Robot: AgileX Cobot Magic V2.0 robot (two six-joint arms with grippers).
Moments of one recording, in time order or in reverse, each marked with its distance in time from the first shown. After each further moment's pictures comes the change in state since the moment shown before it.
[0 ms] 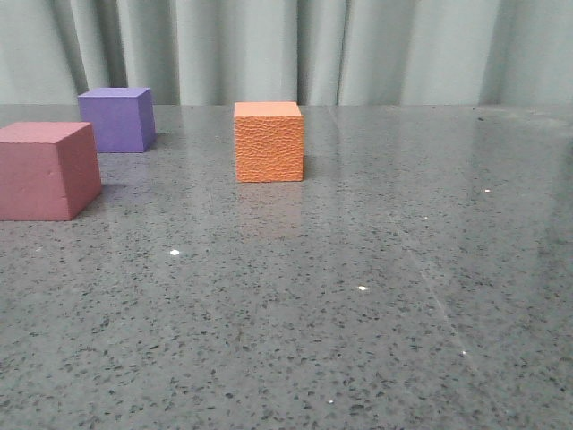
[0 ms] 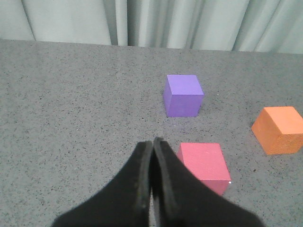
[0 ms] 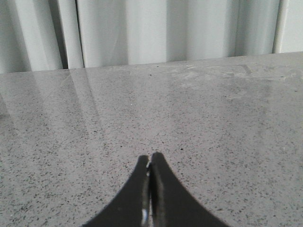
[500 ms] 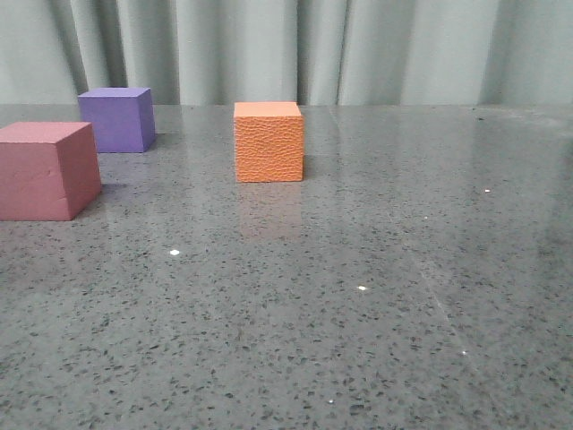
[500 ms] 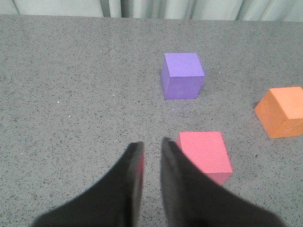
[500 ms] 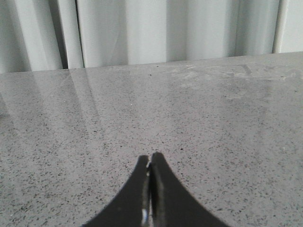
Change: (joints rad) left arm 0.000 0.134 -0.063 -0.031 0.049 0.030; right arm 0.000 0.000 0.000 0.000 0.000 0.000
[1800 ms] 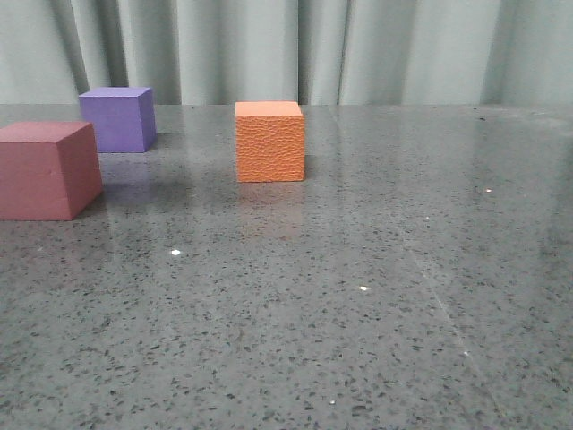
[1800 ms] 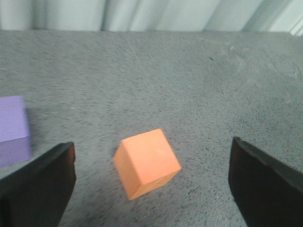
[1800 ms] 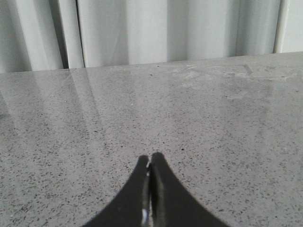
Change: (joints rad) left arm -0.433 0.572 -0.262 -0.137 -0.336 -0.101; right arm 0.000 0.000 0.000 0.000 0.000 0.000
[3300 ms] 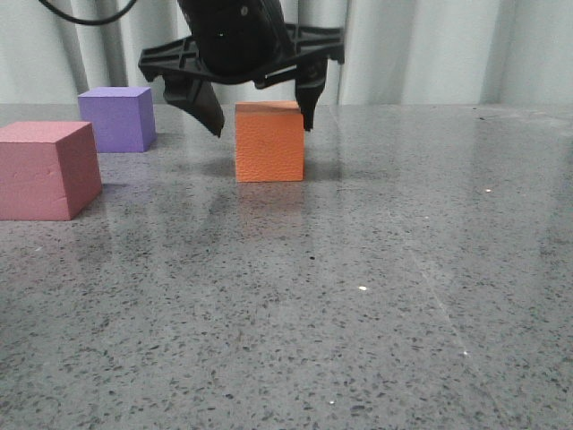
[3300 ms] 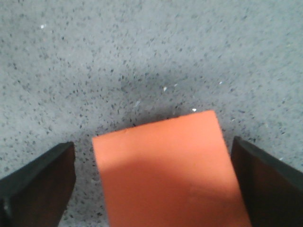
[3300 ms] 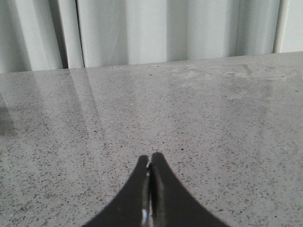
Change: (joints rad) left arm -0.197 0.595 -0.345 0.583 0.212 -0.650; right arm 0.000 0.000 0.000 0.000 0.000 0.000
